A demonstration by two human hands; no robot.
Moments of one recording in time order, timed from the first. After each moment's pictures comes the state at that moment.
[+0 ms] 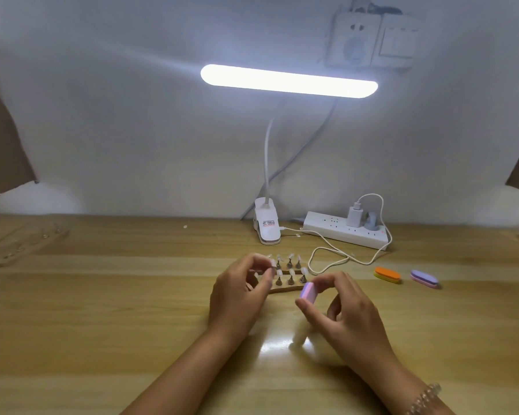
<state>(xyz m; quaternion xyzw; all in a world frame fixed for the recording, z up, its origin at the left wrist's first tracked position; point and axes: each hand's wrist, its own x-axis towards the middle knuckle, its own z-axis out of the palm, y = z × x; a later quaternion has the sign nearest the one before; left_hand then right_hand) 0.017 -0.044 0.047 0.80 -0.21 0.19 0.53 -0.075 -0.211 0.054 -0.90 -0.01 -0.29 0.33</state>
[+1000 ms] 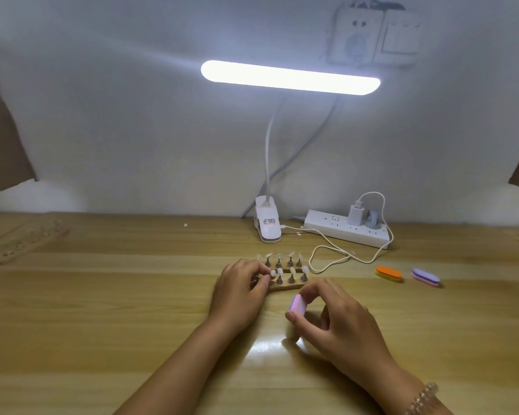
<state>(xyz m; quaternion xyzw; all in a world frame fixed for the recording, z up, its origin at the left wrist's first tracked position) 0.034 -0.043 0.042 0.88 -0.21 0.12 0.41 -0.078 -0.205 0.054 -0.94 -0.03 -0.22 0.25</state>
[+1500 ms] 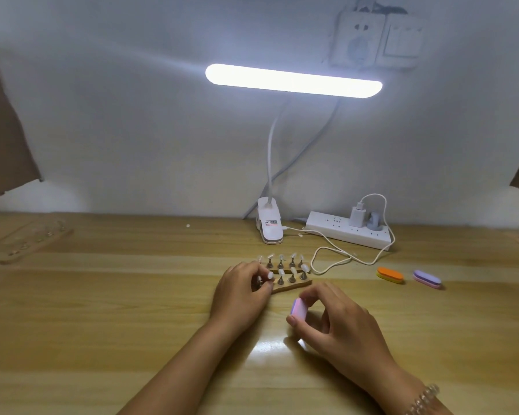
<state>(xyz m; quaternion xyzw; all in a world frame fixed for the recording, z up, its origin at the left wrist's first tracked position) 0.033 -0.042 0.042 0.88 -0.20 0.12 0.40 -0.078 -0.205 0.052 -0.95 -0.03 -0.20 0.22</state>
